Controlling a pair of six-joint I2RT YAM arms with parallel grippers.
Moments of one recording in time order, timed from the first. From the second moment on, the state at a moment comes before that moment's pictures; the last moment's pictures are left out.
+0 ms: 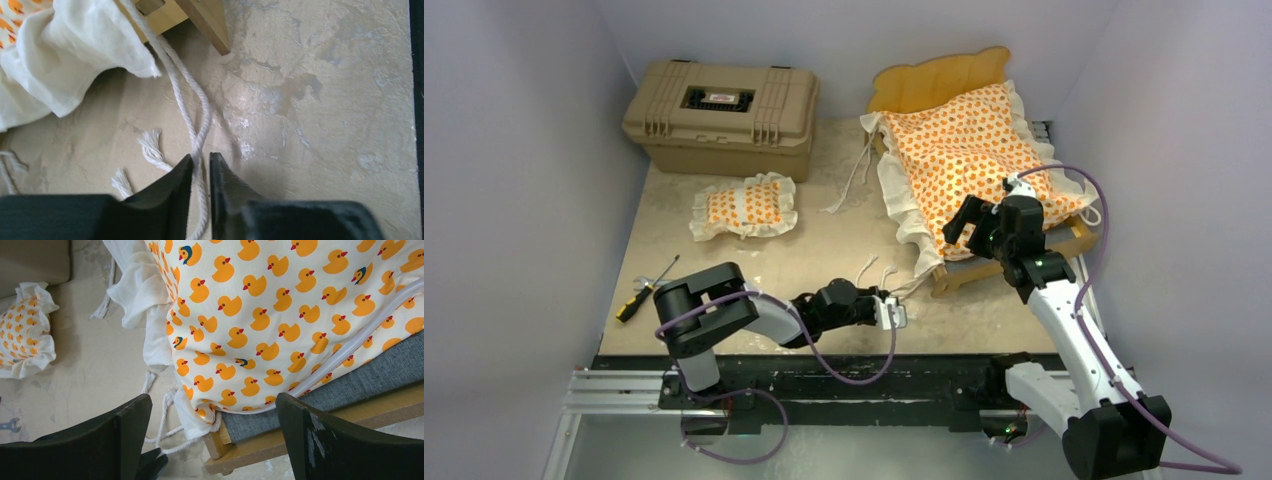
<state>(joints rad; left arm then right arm) -1.11 1.76 0.58 0.84 0.05 0.60 0.17 0.95 0.79 -0.45 0.00 0.51</state>
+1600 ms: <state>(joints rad) -1.02 1.75 1.06 -0.15 -0.33 -0.59 0.17 0.94 0.79 -0.45 -0.02 0.47</state>
